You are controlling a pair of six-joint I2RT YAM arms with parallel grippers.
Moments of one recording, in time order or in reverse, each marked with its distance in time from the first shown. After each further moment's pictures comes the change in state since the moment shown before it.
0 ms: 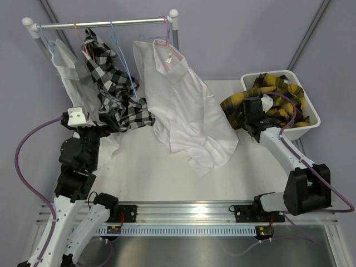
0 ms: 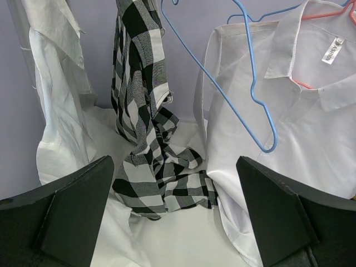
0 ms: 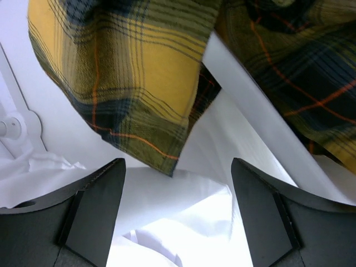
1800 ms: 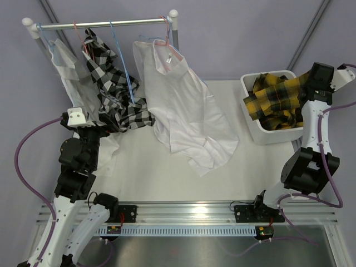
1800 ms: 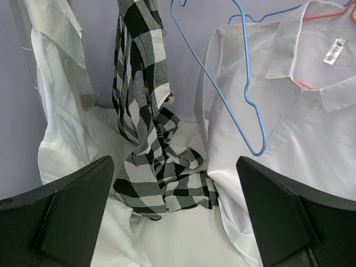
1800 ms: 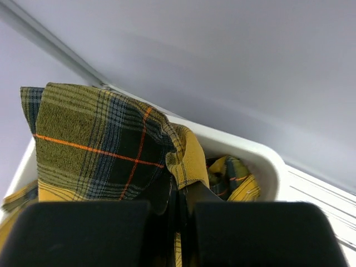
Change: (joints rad) left arm 0.000 0.000 0.000 0.000 -0.004 0.001; right arm -0.559 0.240 0.581 -0.100 0.228 -0.161
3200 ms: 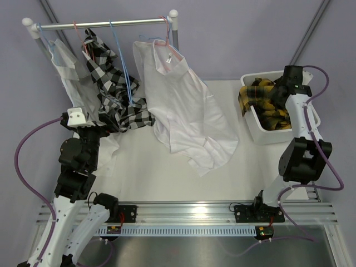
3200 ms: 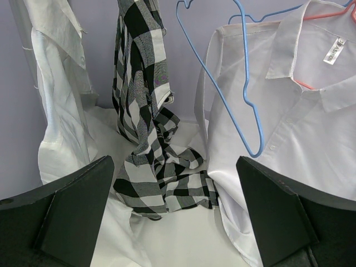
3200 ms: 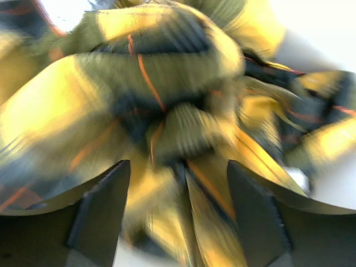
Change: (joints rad) left arm 0.000 0.000 0.000 0.000 -0.001 0.000; right arm 0.162 0.185 0.043 -0.222 -0.222 -0.099
